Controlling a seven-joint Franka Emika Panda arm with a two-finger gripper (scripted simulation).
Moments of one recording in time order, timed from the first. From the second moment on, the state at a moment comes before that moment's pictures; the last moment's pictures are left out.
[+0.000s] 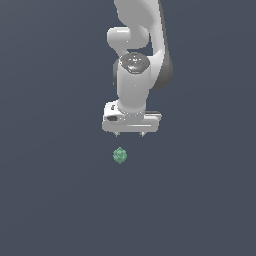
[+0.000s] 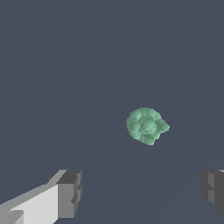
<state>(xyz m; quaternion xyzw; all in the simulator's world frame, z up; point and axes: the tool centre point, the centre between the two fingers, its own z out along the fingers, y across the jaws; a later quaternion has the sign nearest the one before) -0.001 0.007 0.183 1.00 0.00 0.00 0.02</state>
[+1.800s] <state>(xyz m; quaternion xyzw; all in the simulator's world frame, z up) 0.013 -0.017 0.143 0.95 0.32 -0.01 0.01</state>
